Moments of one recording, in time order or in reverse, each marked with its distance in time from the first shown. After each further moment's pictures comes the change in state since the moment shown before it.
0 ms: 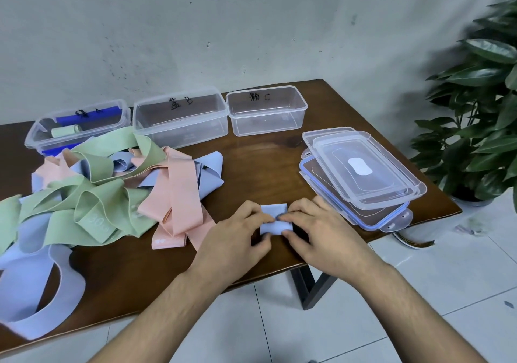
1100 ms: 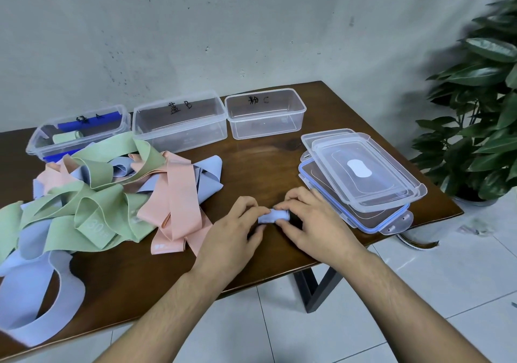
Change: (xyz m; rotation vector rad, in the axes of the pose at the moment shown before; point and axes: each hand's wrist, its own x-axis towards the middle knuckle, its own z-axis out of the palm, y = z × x) left_hand 0.008 -0.004 0.003 -0.011 0.043 -0.019; right_hand 0.023 0.008 0.008 0.096 0.058 0.052
